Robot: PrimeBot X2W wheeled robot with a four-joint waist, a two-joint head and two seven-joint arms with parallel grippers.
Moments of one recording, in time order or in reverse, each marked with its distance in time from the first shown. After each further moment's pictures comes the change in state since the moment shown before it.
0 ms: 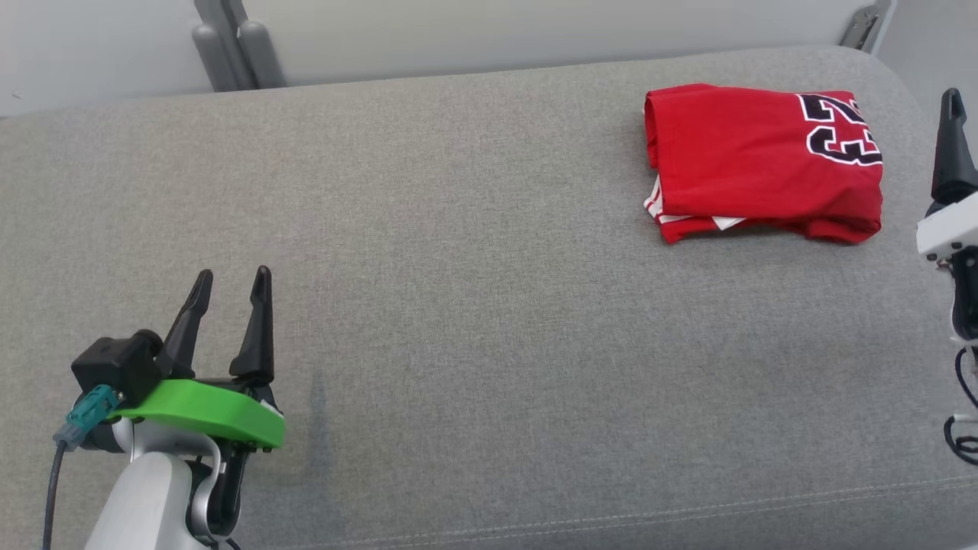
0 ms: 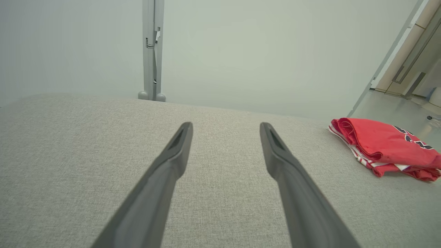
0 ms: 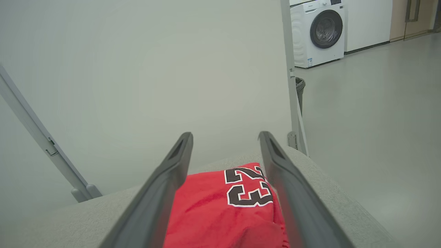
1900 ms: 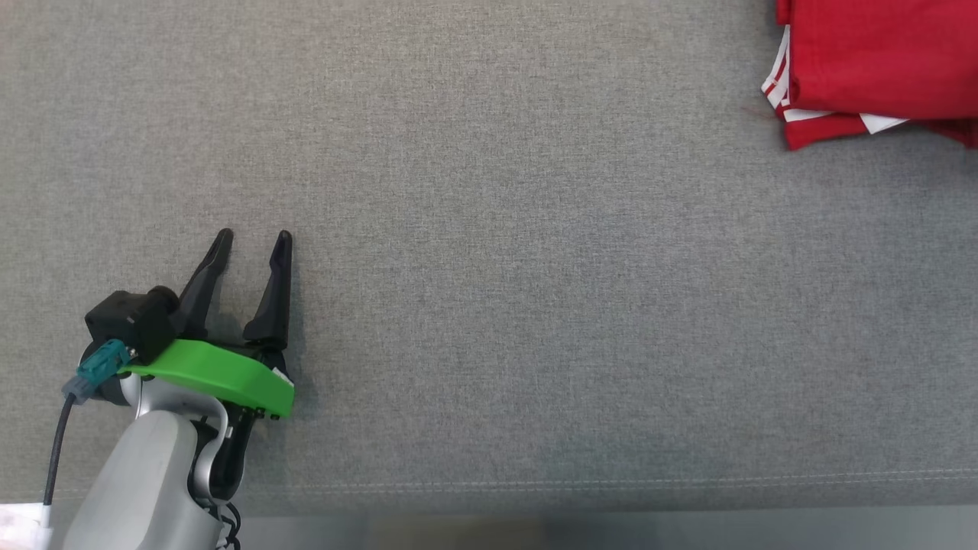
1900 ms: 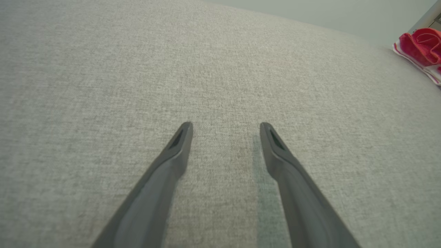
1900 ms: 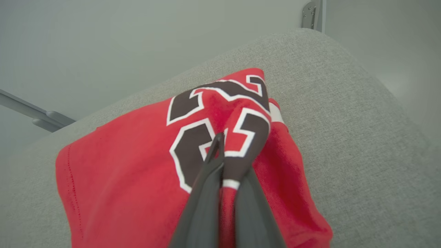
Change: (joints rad) left arm -0.094 0.061 -0.127 0.004 -0.060 0.019 0.004; right arm -0.367 -0.173 0.077 0.173 0.221 0.035 0.483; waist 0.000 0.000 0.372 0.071
